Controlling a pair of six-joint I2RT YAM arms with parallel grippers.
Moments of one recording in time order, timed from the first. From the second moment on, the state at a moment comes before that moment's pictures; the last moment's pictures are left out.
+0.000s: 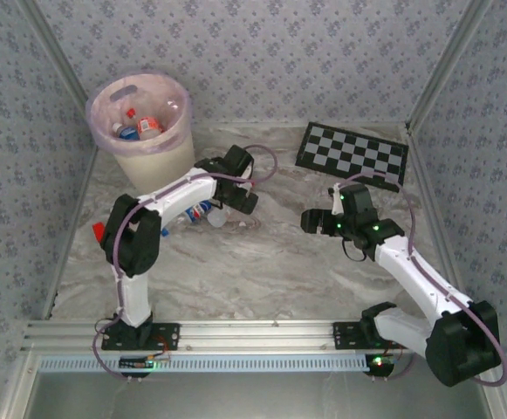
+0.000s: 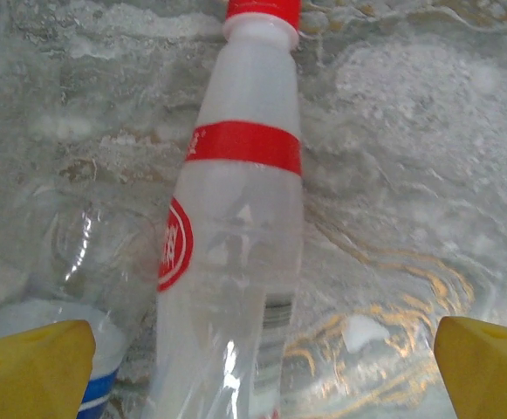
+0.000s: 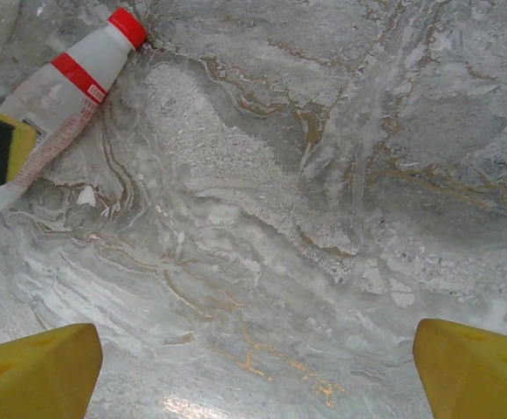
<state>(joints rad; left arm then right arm) -0.64 1.93 1.53 -0.76 -0.15 -0.13 0.34 1.08 0.73 -0.47 -0.16 0.36</state>
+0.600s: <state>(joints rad) -0.62 2.01 1.55 -0.70 -0.18 -0.17 0.33 1.07 0.71 -0.47 -0.17 0.36</state>
